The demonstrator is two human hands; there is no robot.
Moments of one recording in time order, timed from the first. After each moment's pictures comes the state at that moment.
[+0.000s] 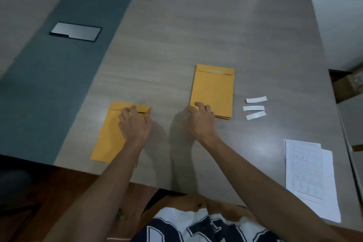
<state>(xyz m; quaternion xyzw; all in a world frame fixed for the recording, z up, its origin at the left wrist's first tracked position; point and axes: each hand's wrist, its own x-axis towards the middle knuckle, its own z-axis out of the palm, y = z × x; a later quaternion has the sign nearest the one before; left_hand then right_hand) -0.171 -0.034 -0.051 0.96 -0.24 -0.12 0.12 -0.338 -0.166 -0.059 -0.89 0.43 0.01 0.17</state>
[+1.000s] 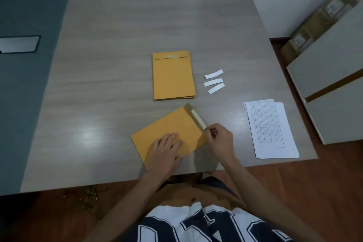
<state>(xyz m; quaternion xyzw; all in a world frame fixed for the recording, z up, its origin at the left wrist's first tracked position) -0.340 0.008 -0.084 0.72 -0.68 -0.17 -0.01 -0.524 -0.102 -0.079 -0.70 0.62 -0.19 0.31</state>
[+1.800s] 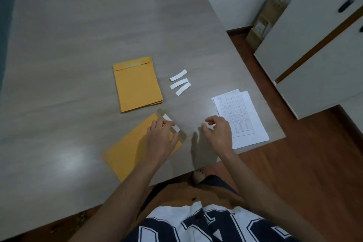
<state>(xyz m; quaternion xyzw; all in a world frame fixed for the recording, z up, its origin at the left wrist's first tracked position) -0.388 -0.078 -0.046 0.72 -0.66 -0.17 0.13 -0.590 -0.127 -0.060 -0.63 0.69 -0.22 0.29</state>
